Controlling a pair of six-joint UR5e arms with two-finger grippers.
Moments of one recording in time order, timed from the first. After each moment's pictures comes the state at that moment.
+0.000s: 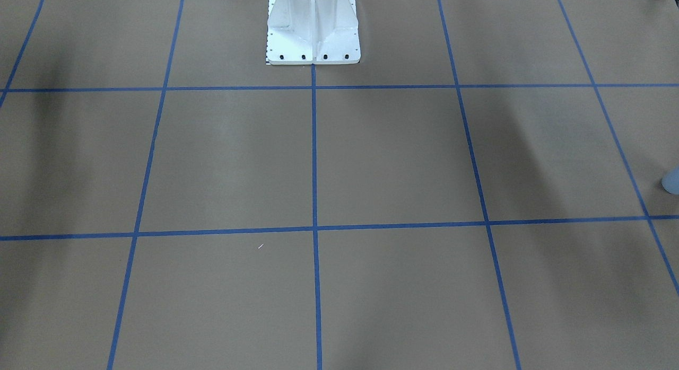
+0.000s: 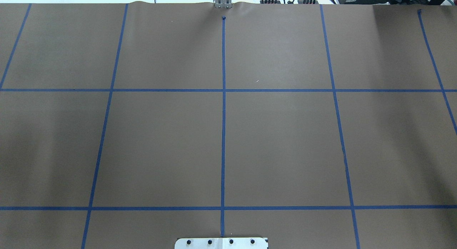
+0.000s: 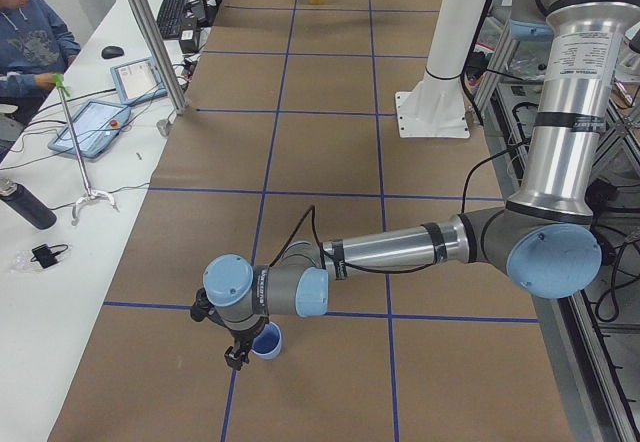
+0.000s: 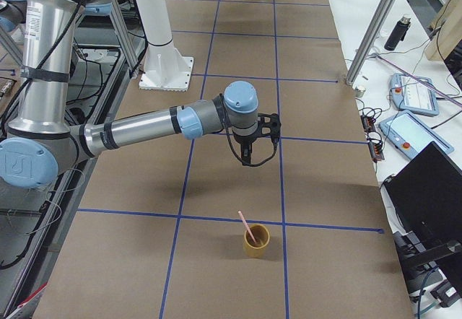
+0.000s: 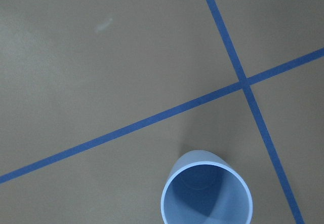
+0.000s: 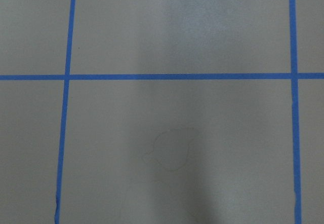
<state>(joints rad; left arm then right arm) -1.60 -1.69 -1.23 -1.79 -2.32 0.36 1.43 -1.74 2.00 -1.45 2.49 0.36</state>
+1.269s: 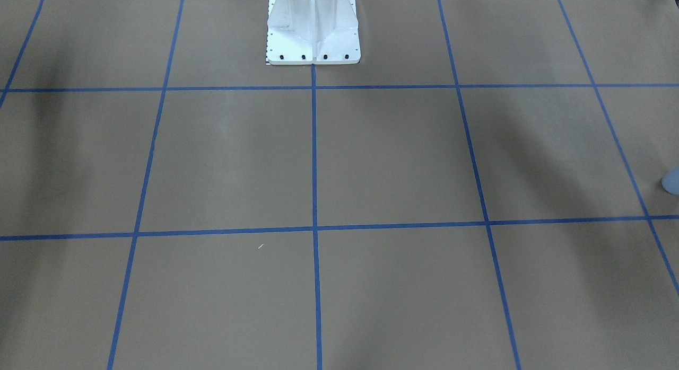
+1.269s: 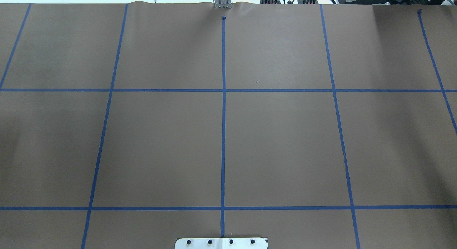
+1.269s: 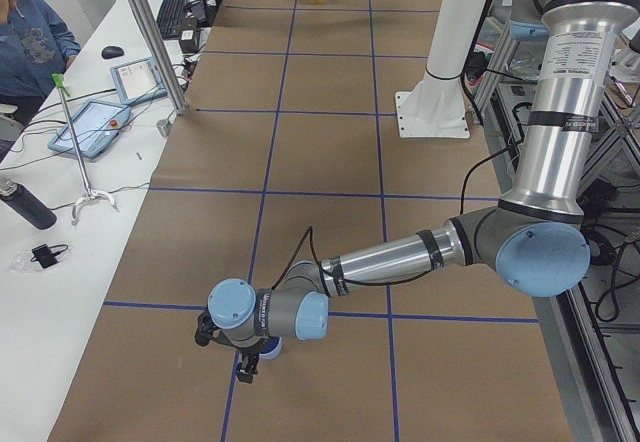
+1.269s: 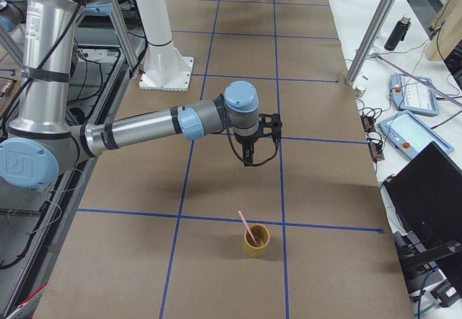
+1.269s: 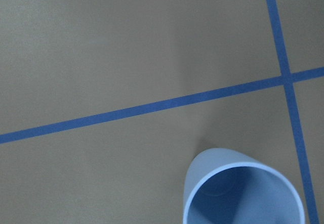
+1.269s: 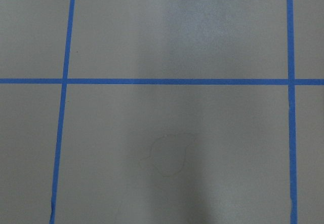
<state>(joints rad) -1.55 -1.71 -1.10 -1.94 -2.35 0.10 1.43 -1.74 2.00 -1.44 2.43 0.36</state>
